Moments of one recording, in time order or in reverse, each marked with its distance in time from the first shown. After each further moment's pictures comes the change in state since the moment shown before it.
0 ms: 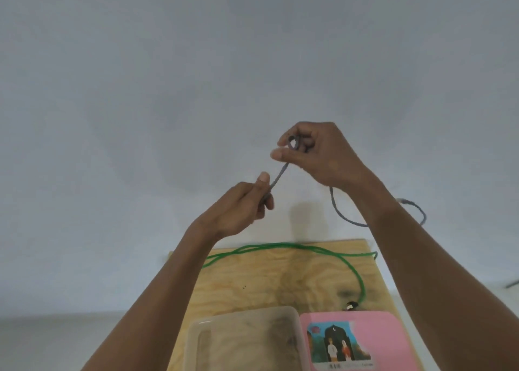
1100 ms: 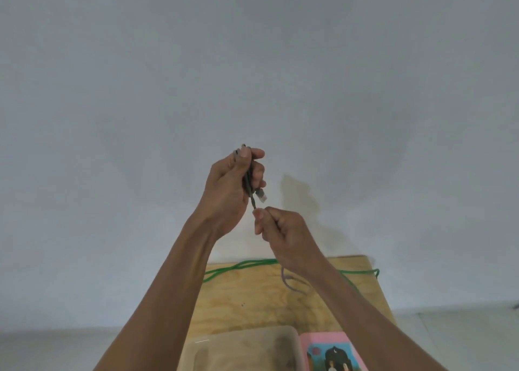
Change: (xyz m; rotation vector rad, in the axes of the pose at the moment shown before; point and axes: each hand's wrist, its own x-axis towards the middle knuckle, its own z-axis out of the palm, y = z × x) left_hand 0.011 0.041 -0.016 -0.757 0.312 0.186; right_hand -0.069 0.020 0.089 0.301 -0.016 0.098
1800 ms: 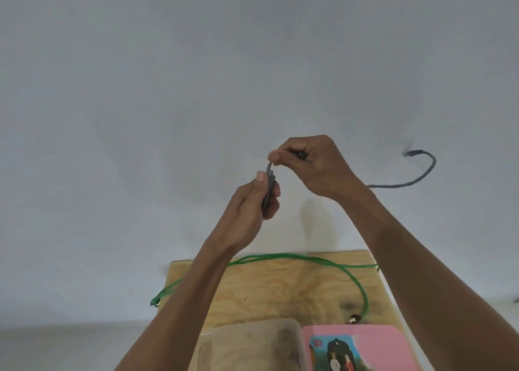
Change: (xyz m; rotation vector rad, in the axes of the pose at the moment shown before) left_hand -0.034 -0.020 0.009 0.384 -0.132 0.012; right_hand 0.070 -0.056 -0.069 -0.276 -0.018 -0.212
